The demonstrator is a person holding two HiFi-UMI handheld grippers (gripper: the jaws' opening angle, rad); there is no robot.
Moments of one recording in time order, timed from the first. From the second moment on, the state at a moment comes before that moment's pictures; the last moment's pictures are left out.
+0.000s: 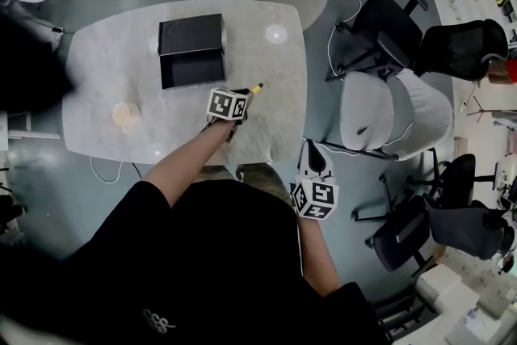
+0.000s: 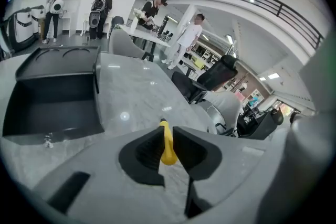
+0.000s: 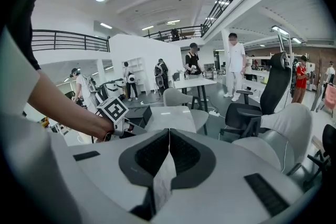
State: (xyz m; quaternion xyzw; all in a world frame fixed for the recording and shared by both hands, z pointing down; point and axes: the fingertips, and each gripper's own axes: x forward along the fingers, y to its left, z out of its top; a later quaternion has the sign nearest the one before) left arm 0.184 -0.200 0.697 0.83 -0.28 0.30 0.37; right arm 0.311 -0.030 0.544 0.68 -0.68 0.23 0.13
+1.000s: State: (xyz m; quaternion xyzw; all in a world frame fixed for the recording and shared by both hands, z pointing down) left arm 0.057 -0.232 0.616 0.88 -0.24 0.20 0.36; right arm 0.162 -0.079 0.513 0.66 -0.71 0.20 0.15
